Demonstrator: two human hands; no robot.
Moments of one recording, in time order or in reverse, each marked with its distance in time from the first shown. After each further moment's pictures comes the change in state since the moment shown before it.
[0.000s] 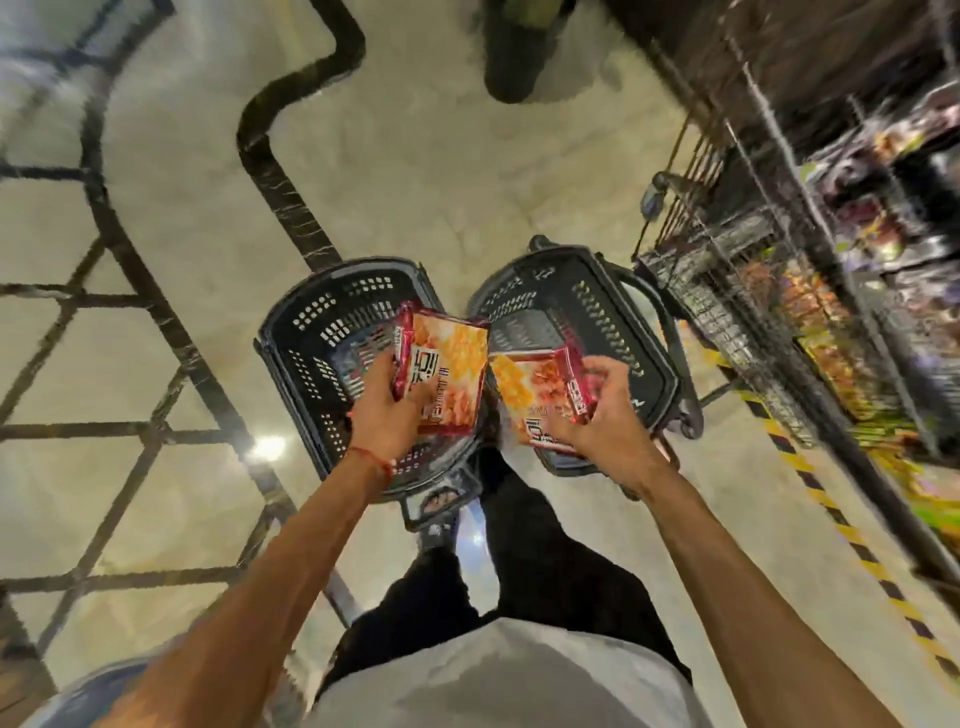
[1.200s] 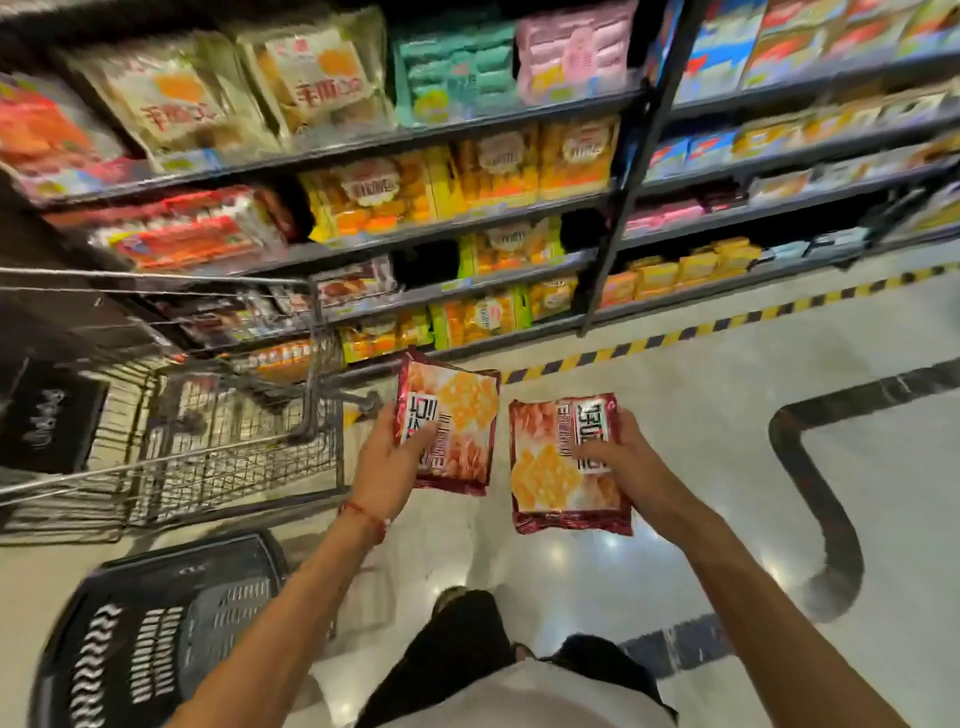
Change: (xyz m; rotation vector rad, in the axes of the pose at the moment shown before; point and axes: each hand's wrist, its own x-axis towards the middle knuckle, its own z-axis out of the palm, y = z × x) left_hand -0.370 0.013 0.684 0.598 -0.984 0.456; right_hand -0.453 0.428 -0.455 0.947 0.932 0.236
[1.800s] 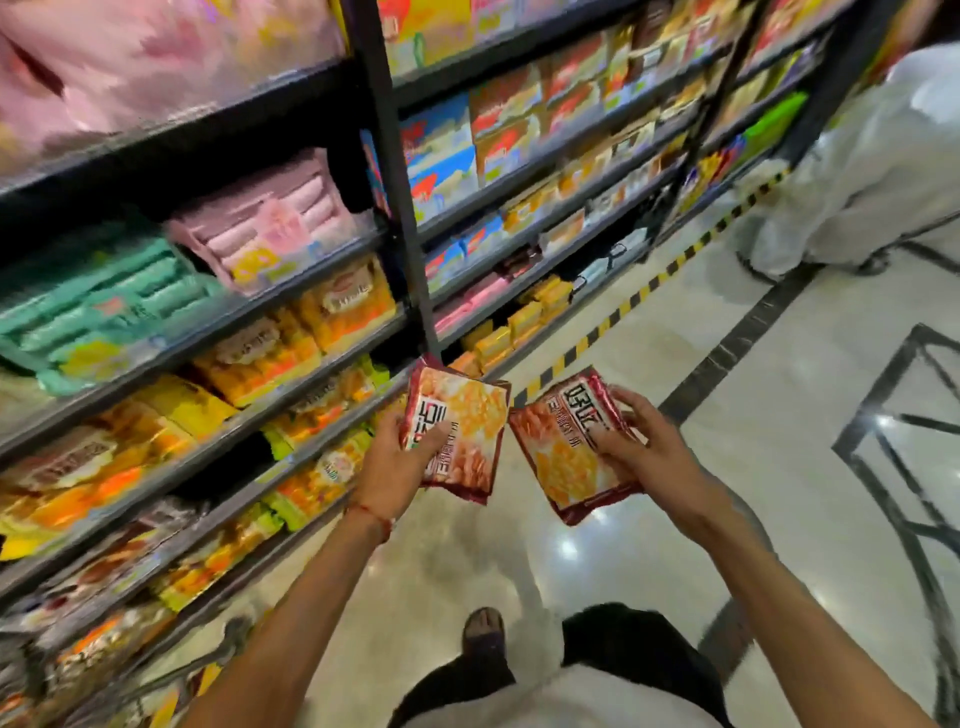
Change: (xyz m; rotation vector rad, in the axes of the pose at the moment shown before) left_hand 0.284 0.192 0.295 0.082 -0.449 0.098; right_hand 0.156 -0.127 -0.269 0.216 0.484 -0.214
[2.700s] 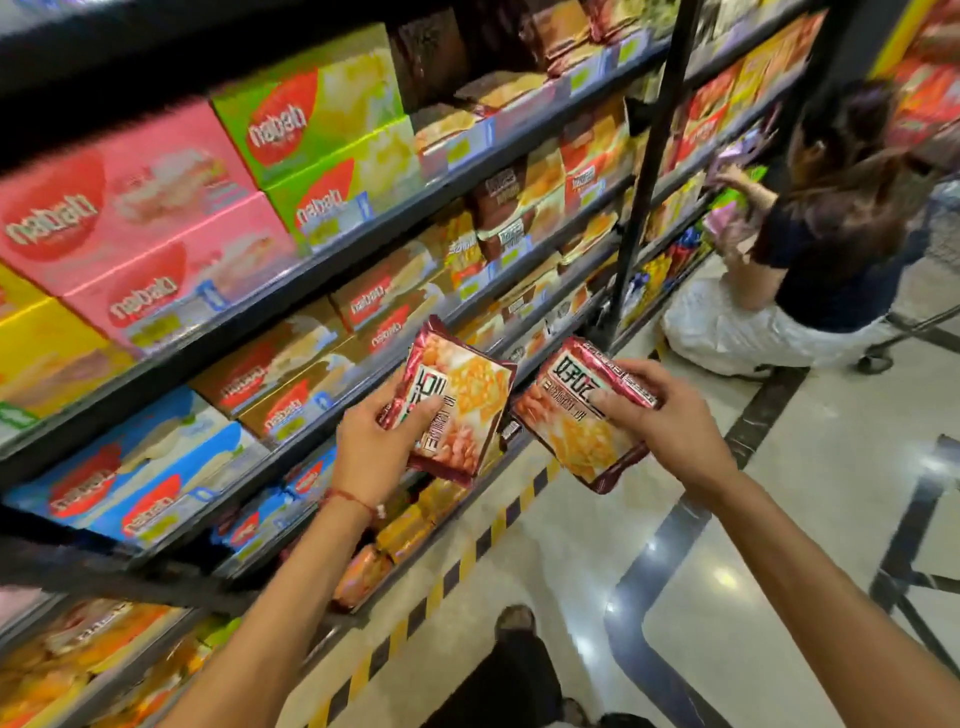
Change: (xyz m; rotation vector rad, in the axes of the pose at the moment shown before) left_hand 0.380 0.297 0.361 0.193 0.080 0.314; right_hand 0.457 -0.188 -0.360 -0.043 0.116 -0.257
